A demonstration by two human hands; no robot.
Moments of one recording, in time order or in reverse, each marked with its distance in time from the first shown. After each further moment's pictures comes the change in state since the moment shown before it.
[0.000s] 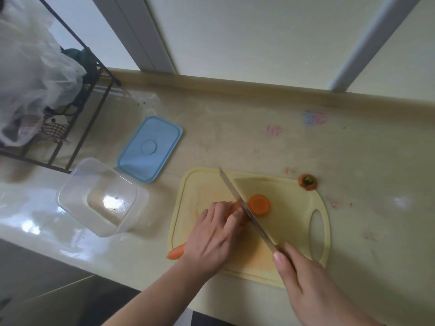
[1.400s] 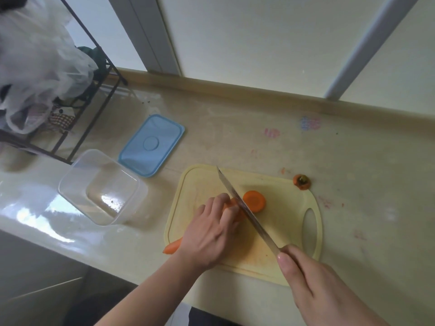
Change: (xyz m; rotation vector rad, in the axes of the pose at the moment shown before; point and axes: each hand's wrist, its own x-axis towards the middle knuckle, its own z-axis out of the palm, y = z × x) left_hand -0.002 0.006 -0.008 -0.080 -0.070 -0.074; right_hand -0.025 -0.019 -0.017 -0.032 -0.024 0.004
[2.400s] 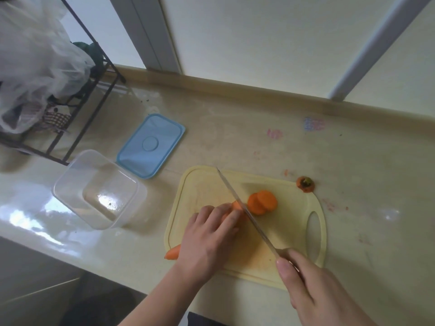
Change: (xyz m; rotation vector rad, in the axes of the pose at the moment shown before) left_hand -0.014 0.000 0.003 0.052 0.222 0.030; right_hand 0.006 -0.005 0.008 0.056 0.030 0.068
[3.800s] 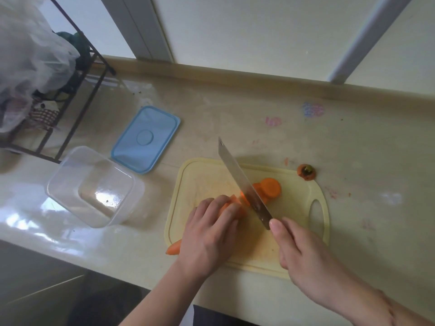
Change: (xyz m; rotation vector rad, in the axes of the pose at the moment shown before) left_hand -0.001 0.003 0.002 -0.107 0.041 -0.036; right_hand 0.036 0.009 0.007 0.073 0.051 -0.047
